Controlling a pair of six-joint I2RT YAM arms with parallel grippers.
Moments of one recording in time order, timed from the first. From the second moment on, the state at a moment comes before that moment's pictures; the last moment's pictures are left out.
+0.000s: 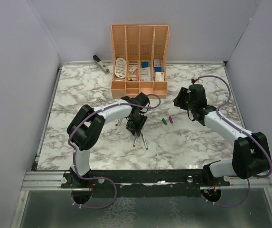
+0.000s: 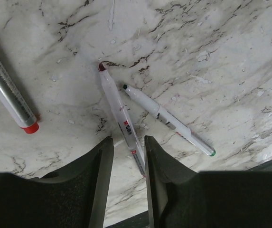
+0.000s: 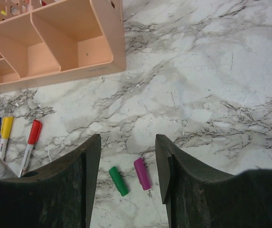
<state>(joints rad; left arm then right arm) -0.73 1.92 1.33 -0.80 0.19 -0.30 0.30 1.38 0.83 -0.03 0.12 0.48</state>
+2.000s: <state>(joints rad) -0.71 1.98 1.37 -0.93 0.10 -0.21 0.30 1.43 0.85 -0.04 0.13 0.48</state>
